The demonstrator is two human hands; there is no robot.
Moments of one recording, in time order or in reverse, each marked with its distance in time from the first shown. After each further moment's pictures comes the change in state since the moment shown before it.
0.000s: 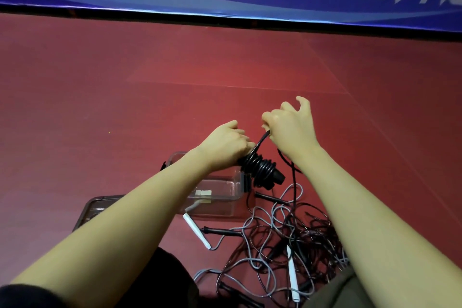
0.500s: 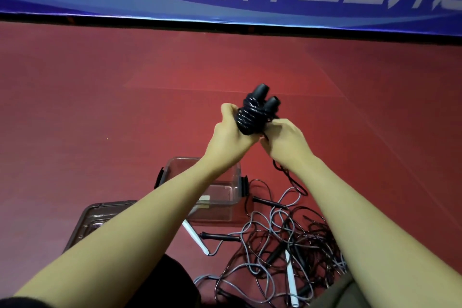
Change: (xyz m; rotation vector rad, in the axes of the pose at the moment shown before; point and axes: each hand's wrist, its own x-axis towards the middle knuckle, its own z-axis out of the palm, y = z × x) left_hand 0.020 0.023 -0.025 -1.062 0.384 -0.923; right_hand -0.003 0.003 0.021 0.313 -0.017 0.054
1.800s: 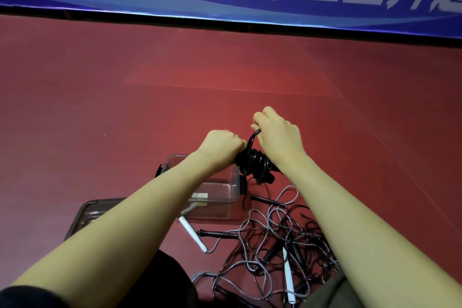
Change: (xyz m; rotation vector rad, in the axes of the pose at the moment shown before) left_hand 0.013 -0.035 -0.004 1.188 -0.410 0.403; right_hand -0.003 -0.025 -0.013 -0.104 0.080 0.046
